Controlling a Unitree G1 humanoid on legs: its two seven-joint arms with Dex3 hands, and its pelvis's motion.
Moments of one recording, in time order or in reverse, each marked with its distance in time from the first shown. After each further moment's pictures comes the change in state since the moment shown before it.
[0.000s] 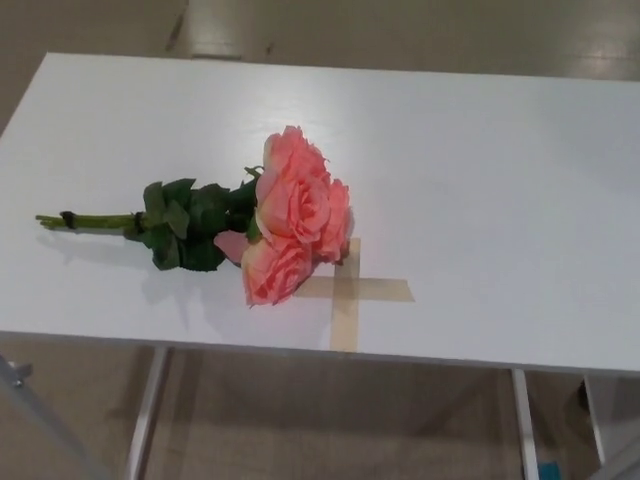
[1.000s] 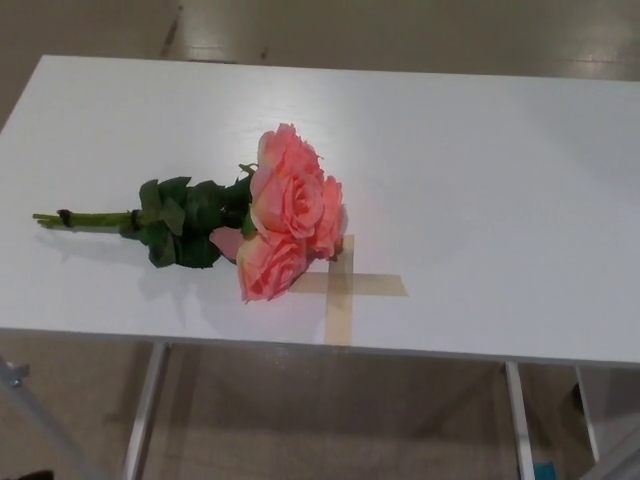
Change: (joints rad) left_arm 0.150 0.008 -0.005 -0.328 -0.047 -0.127 -0.220; right_arm 0.008 0.000 -0.001 0.010 0.001 -0.011 -0.003
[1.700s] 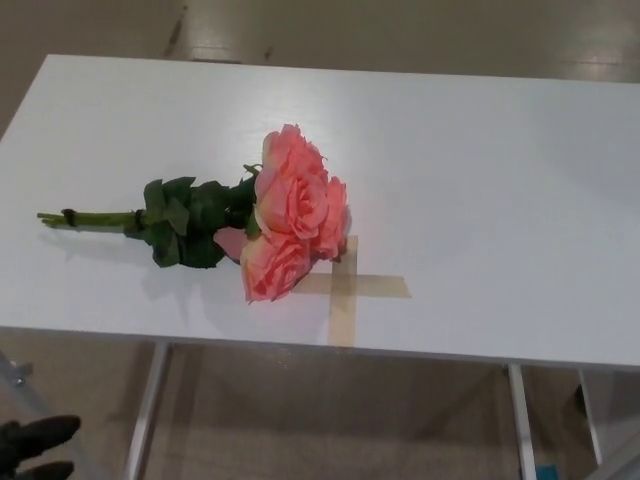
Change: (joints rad) left_arm 0.414 0.099 0.029 -0.871 -0.204 0.020 -0.261; right_arm -0.003 0.000 0.002 -0.002 -0.001 0.000 0.000
